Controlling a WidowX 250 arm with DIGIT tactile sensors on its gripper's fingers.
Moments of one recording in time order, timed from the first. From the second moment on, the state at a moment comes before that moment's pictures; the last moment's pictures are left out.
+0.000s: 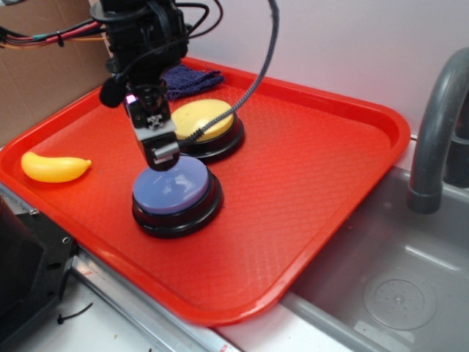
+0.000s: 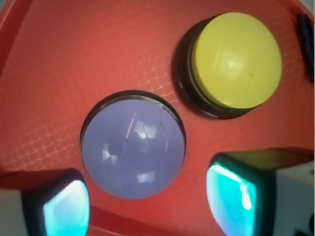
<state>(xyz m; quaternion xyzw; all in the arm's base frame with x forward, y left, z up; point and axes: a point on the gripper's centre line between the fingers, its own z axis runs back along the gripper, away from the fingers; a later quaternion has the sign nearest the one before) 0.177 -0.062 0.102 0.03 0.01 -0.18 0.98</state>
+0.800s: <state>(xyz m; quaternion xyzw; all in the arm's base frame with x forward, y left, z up) 0.177 -0.058 0.123 0.04 0.00 -0.18 0.98</state>
